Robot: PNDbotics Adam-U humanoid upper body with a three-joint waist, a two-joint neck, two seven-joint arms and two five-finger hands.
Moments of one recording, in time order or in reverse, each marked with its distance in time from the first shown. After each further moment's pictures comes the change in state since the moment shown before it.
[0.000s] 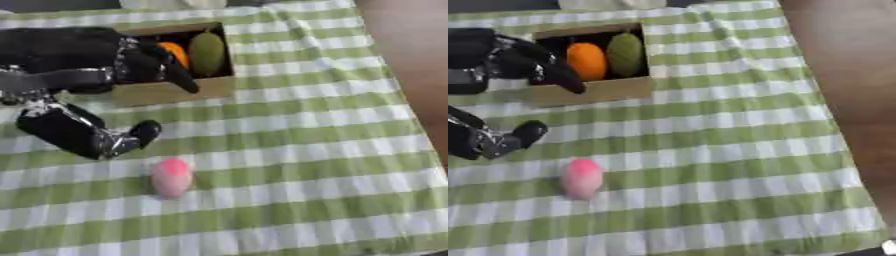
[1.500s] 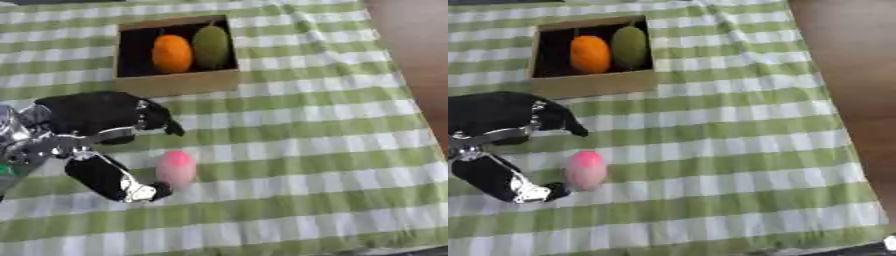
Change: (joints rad) left arm 0.192 -0.053 -0.055 0.014 -0.367 0.167 0.026; right arm 0.017 0.018 -0.006 0.001 0.000 0.030 0.036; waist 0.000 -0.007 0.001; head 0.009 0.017
